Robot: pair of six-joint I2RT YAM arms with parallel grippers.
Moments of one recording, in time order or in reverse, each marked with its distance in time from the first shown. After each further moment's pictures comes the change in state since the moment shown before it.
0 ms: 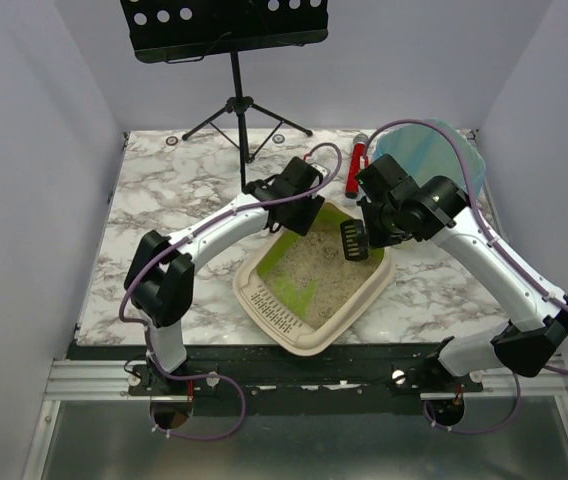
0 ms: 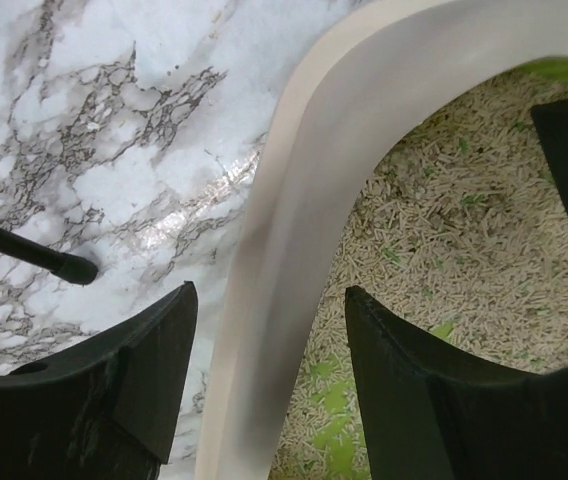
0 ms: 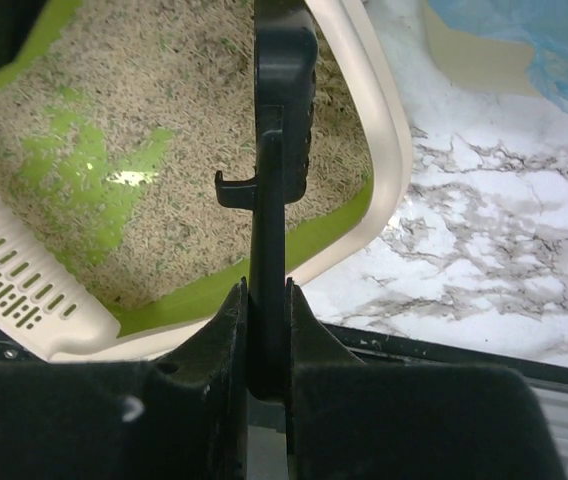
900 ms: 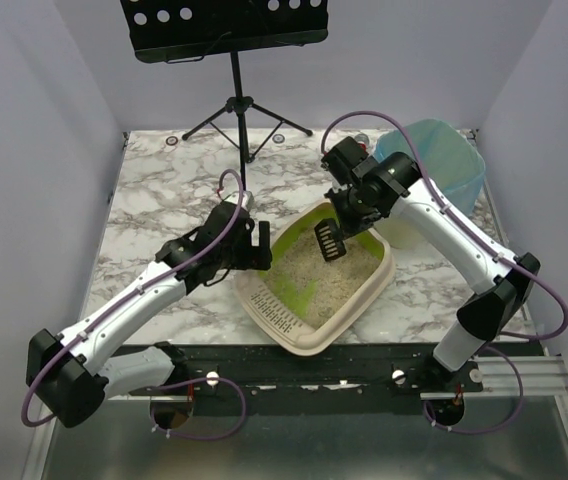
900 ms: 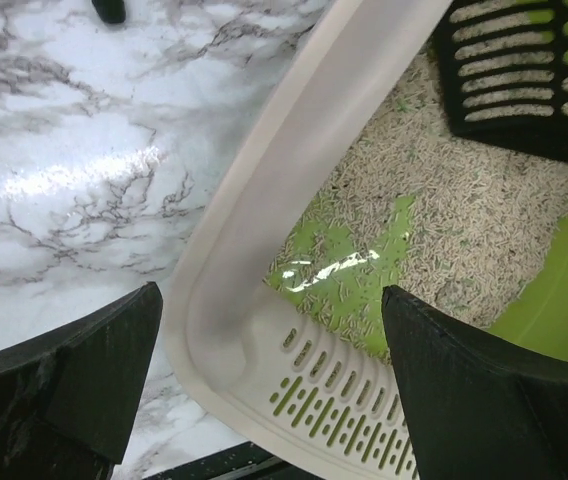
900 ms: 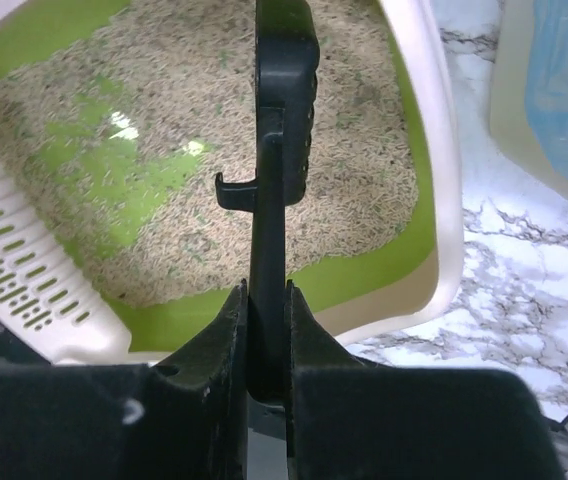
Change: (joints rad) left arm 0.034 -0.682 -0.610 0.031 -0.020 -0.441; right arm 0.007 0.264 0.205 -0.010 -0.089 -0.140
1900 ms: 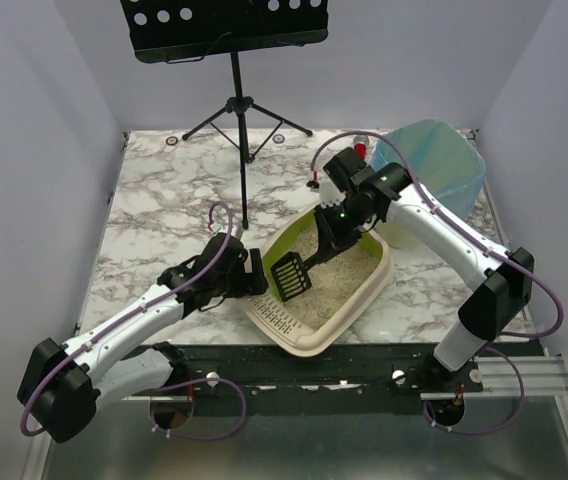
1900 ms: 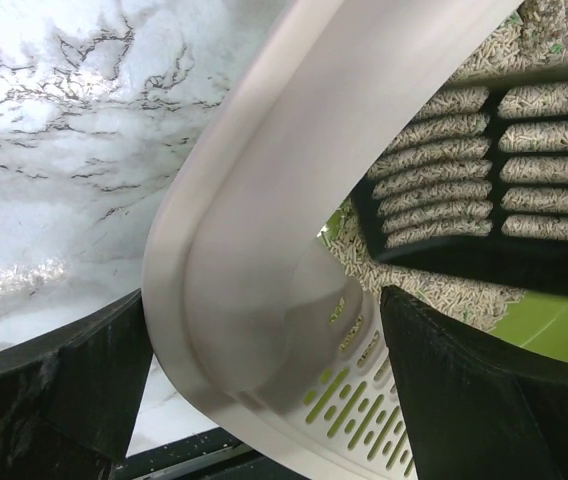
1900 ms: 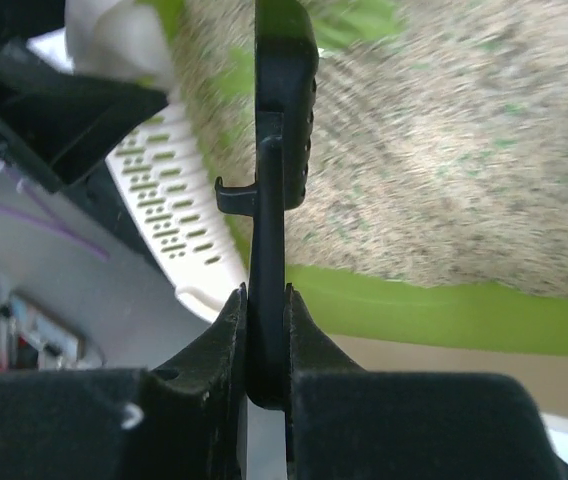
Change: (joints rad) left arm 0.001 -0.097 -0.280 0.112 0.082 -0.150; right arm -0.051 -0.028 -0.160 0.154 -0.473 -0.021
